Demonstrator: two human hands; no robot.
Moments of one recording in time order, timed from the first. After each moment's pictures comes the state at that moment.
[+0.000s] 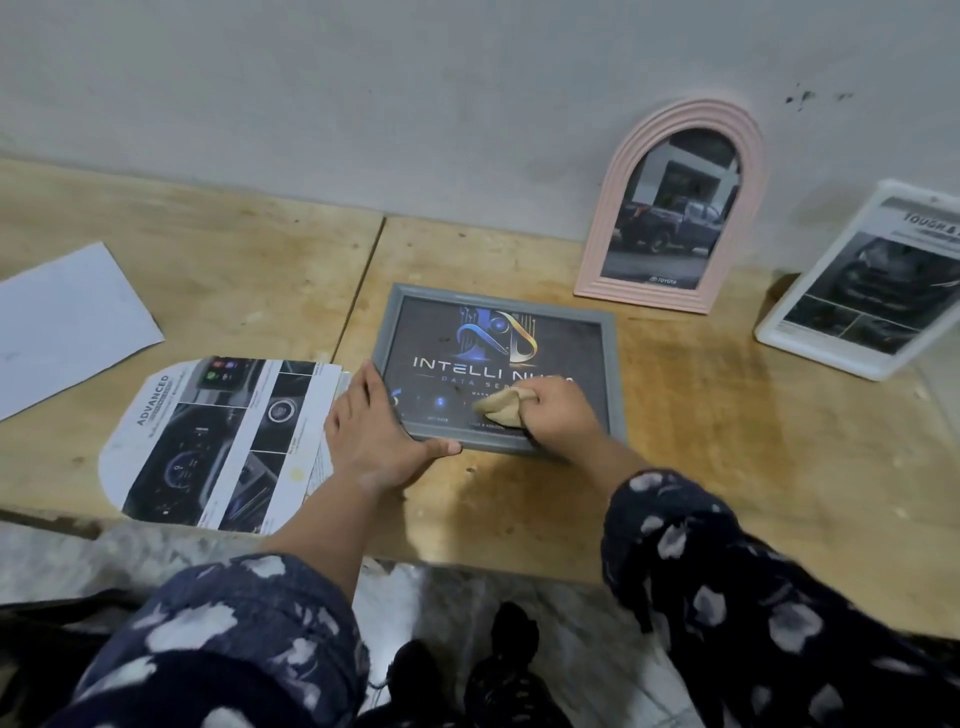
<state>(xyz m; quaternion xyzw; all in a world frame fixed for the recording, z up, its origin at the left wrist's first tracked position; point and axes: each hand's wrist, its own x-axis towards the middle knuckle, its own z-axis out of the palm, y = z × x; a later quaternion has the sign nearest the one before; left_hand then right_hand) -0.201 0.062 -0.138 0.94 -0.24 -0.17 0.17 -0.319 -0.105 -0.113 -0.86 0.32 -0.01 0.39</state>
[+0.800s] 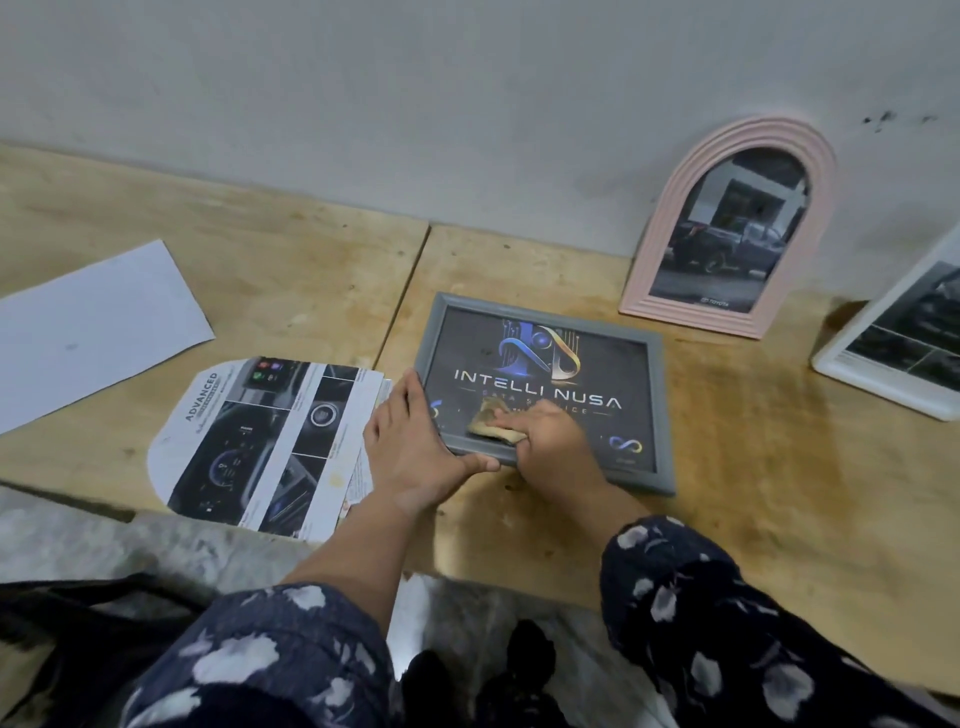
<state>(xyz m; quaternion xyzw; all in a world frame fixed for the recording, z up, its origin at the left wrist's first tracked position) -0.204 0.064 -0.141 0.94 -0.24 -0.13 0.20 -0.301 -0.063 -0.129 -0.92 0.22 -0.04 0.31</state>
